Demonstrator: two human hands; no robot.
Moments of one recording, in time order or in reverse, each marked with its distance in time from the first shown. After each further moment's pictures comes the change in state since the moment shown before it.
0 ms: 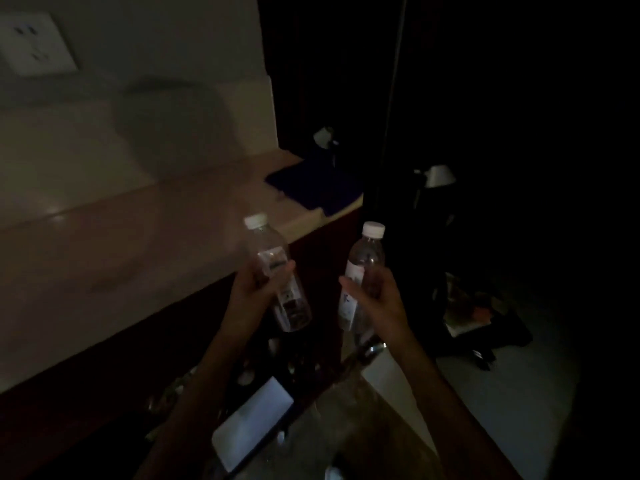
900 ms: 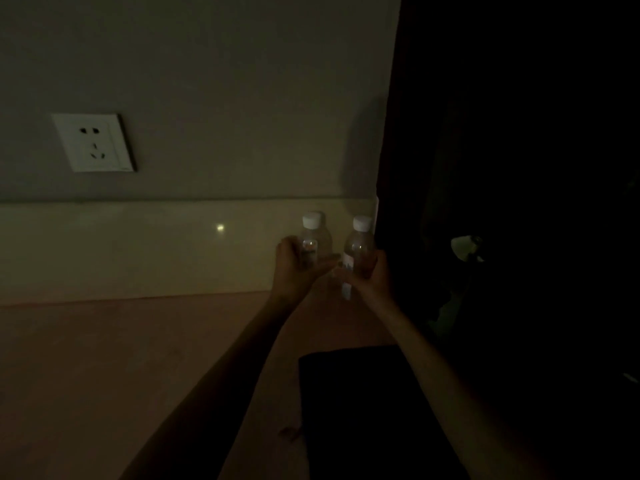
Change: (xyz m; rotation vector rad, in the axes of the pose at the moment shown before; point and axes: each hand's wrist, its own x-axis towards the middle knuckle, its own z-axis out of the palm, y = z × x) left_hand 0.479 -0.007 -0.018 0.472 0.585 0.168; right_hand 0.502 -0.077 0.248 -0.075 -0.472 -0.252
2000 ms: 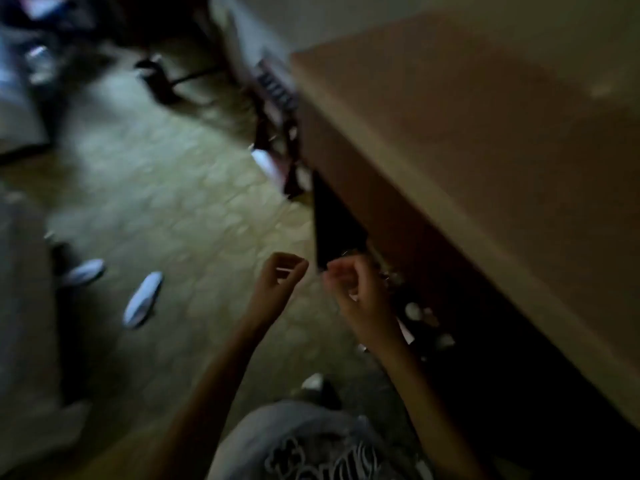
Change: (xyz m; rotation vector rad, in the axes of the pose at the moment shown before) left_hand -0.542 -0.041 -0.243 0.086 0.898 -0.813; right_hand -0.465 0.006 0.117 0.003 -1.461 -0.002
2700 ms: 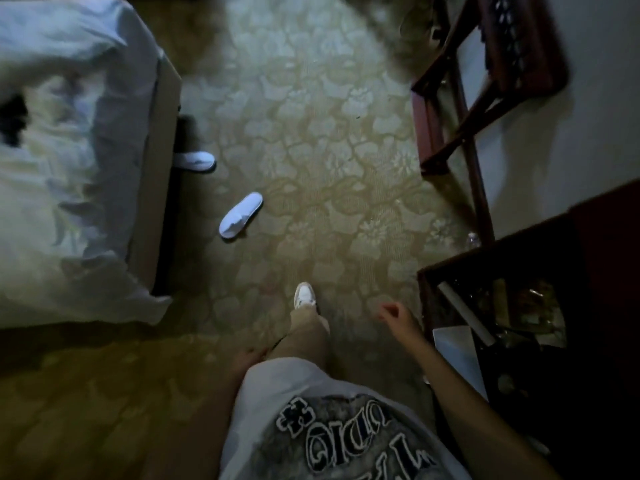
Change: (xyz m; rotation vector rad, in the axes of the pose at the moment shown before) left_hand 0.015 -0.389 -0.282 -0.164 0.165 -1.194; right_hand 0.230 0.184 0.290 -0.490 -0.559 0.617
